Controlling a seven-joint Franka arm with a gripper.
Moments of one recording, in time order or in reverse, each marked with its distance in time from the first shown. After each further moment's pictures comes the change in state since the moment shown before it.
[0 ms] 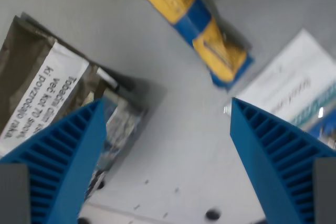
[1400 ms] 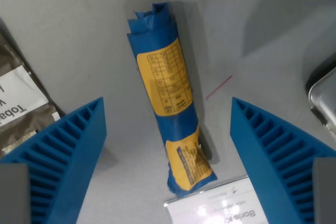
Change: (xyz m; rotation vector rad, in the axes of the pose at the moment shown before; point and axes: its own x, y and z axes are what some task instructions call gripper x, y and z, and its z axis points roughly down) arm 0.053 0.009 0.050 0.006 0.014 -0.449
